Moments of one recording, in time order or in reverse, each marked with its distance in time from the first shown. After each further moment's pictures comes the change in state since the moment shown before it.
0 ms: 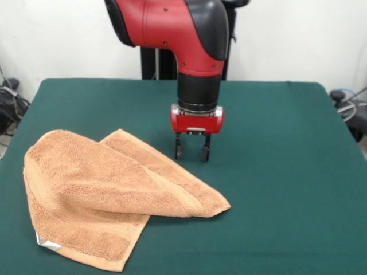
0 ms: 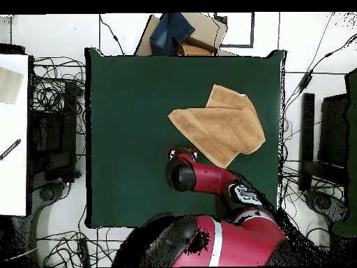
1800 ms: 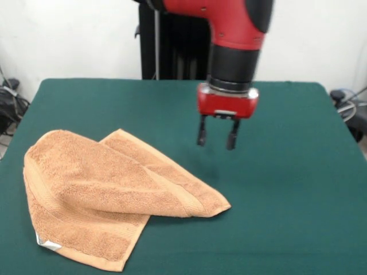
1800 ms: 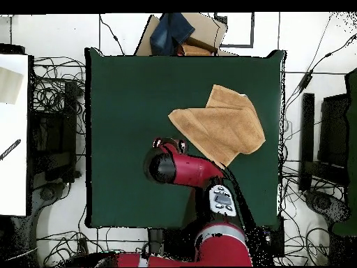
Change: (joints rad) arm 0.180 -0.143 -0.093 -0.004 0.172 0.123 0.000
